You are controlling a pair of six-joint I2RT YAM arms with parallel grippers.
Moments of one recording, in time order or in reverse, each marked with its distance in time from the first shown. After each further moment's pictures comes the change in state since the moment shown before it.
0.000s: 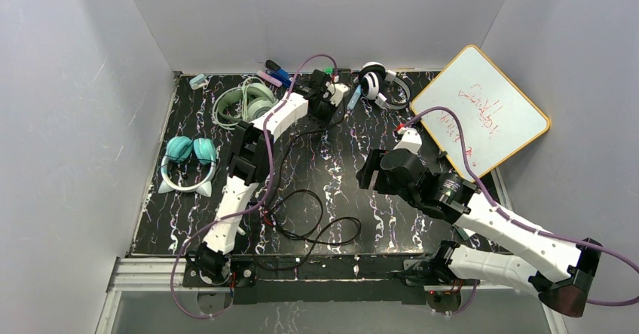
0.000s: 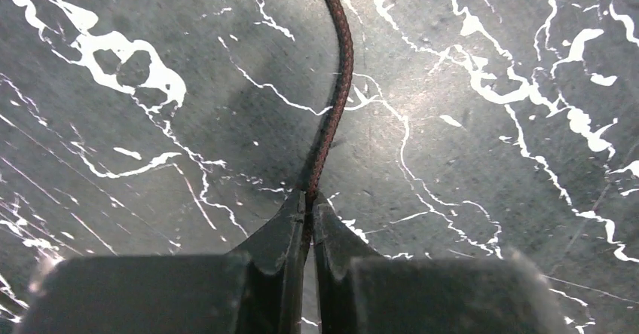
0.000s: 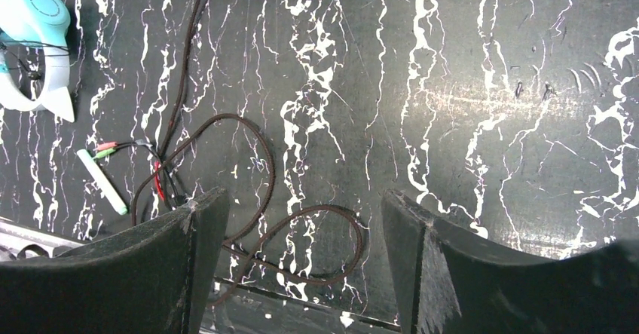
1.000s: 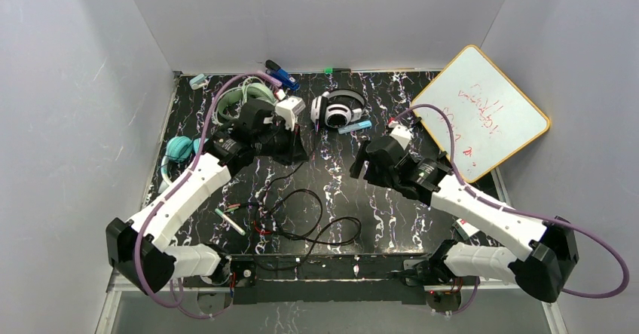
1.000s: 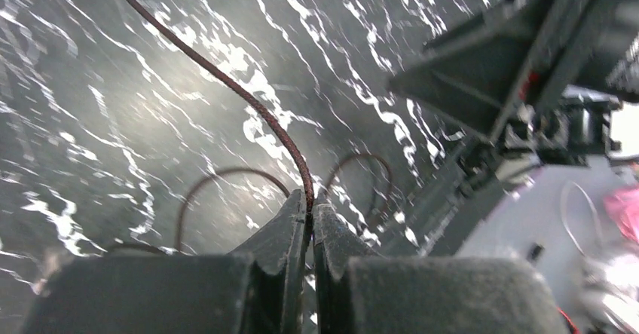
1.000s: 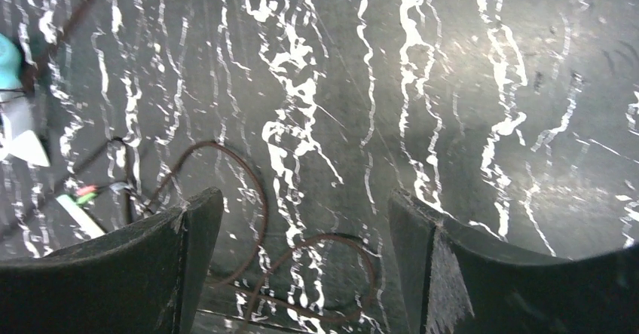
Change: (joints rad) left arm -0.050 -1.254 -1.035 0.170 0.180 -0.427; right arm -0.110 0.188 -0.008 0.071 -0.068 0.061
